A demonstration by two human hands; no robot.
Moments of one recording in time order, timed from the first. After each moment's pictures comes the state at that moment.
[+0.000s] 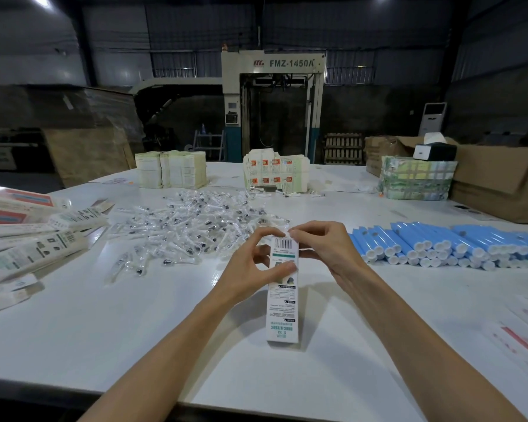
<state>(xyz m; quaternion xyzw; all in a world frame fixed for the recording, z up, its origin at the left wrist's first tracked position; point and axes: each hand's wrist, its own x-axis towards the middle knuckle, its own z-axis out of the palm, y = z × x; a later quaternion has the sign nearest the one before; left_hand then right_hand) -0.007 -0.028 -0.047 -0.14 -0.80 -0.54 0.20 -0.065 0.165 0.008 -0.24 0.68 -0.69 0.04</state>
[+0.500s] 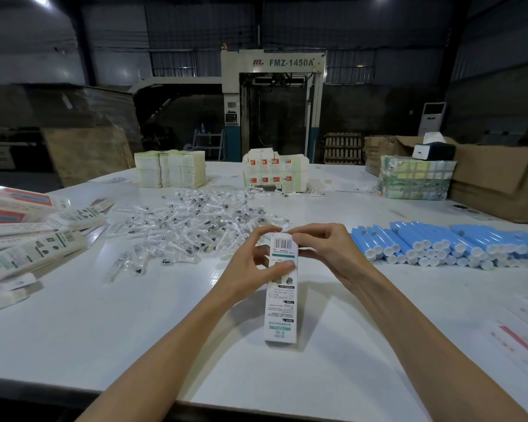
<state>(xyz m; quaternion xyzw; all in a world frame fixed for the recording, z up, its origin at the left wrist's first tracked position) -0.002 -0.024 -0.043 -0.13 -0.79 -0.56 0.19 -0.069 0.177 0.004 -0.30 0.65 -0.69 0.08</state>
